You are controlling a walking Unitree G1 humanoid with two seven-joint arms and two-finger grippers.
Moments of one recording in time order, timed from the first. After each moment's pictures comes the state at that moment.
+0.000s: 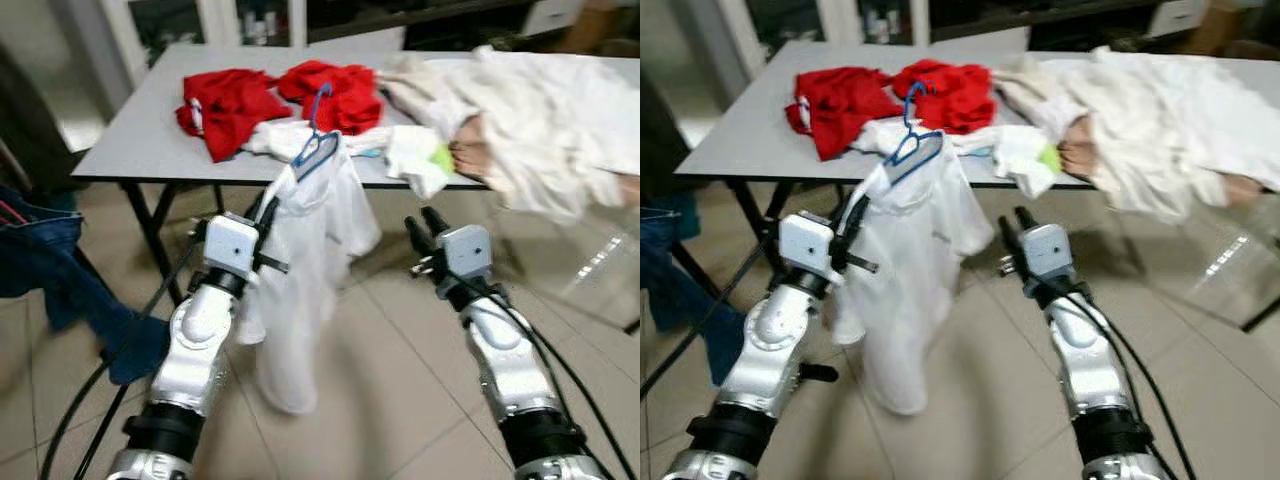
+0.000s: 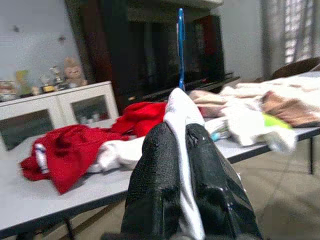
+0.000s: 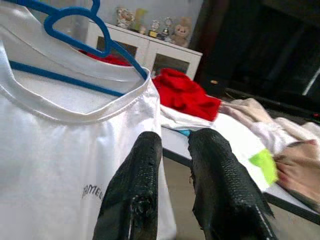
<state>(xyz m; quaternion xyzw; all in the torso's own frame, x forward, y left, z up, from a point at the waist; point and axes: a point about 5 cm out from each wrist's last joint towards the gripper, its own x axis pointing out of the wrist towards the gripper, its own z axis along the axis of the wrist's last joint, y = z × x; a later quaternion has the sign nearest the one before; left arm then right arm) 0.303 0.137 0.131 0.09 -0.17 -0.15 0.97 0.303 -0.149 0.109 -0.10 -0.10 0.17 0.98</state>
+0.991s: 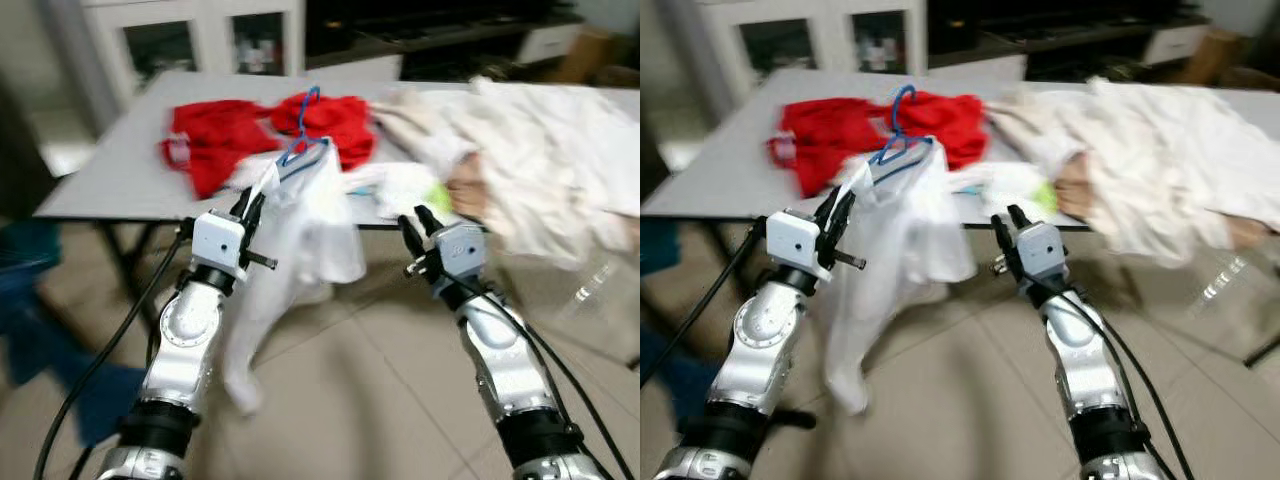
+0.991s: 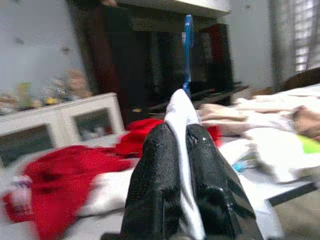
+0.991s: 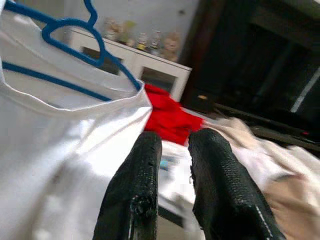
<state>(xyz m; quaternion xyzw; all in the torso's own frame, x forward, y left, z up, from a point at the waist) 0.304 0.134 0.129 0.09 -0.16 -0.14 0.97 0.301 -0.155 0.110 -0.12 -0.10 0.16 0.98</state>
